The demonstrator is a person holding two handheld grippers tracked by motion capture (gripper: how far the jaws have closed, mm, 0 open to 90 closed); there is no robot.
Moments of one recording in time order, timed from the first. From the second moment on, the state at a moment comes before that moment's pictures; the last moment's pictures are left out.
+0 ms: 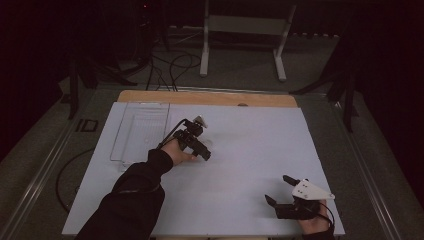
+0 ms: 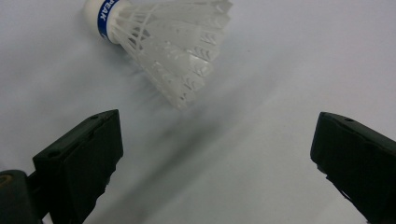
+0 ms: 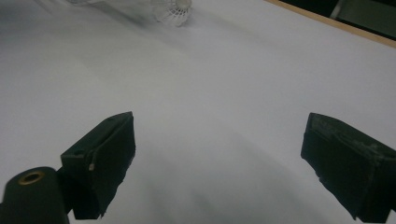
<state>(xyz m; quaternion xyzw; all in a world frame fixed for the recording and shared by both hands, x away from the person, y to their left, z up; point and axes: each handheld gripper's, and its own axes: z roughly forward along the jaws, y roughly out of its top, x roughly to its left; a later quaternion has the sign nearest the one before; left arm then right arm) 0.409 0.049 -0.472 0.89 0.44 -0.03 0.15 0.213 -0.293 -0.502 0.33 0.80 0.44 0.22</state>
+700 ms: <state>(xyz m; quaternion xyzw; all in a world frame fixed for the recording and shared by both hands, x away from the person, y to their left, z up) 0.426 0.047 -0.490 0.87 0.47 -0.02 0.14 0.213 -0.292 -0.503 0.33 0.81 0.44 0.22</state>
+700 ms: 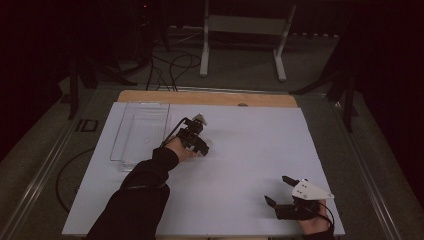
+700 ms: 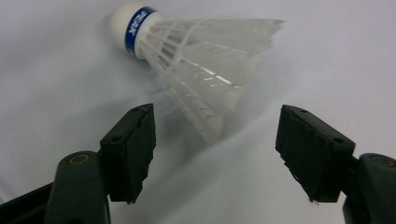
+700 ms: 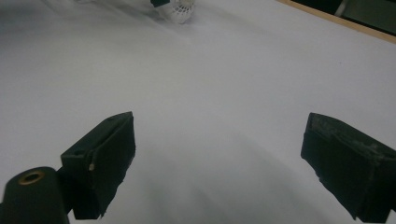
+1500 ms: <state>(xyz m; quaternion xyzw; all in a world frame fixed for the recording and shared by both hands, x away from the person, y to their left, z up) 0.439 0.050 -0.502 0.85 0.50 -0.04 0.15 0.214 -0.292 -0.504 0.33 0.81 0.43 0.21</state>
